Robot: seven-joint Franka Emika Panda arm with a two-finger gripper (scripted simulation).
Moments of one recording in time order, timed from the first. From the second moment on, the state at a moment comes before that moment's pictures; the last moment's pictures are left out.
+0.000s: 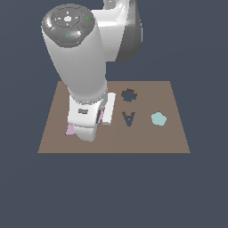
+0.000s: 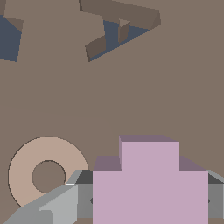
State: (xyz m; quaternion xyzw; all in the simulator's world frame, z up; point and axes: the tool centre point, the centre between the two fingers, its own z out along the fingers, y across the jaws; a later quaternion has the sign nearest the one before) arm 0.026 -0.060 0.036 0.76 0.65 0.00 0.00
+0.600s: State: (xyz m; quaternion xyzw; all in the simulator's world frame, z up) arm 0.004 0.015 0.039 0.51 0.86 0.00 0.00
